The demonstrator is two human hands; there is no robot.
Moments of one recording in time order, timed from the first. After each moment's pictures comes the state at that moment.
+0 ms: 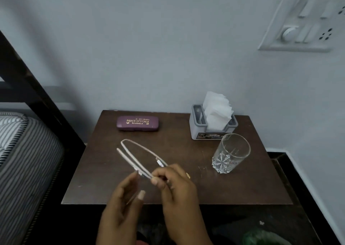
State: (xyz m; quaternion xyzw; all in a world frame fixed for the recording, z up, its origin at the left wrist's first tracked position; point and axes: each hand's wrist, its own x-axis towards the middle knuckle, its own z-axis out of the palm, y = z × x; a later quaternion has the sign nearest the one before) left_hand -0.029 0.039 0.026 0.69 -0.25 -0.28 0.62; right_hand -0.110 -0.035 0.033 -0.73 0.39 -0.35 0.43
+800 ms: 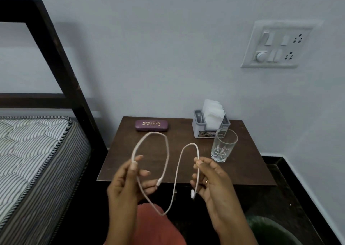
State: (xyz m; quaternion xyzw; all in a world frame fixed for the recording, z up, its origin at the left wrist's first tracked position) left_hand -0.042 0.101 0.076 0.58 -0.18 -0.28 0.74; right_hand -0.178 0.023 0.099 -0.36 0.44 -0.41 0.71
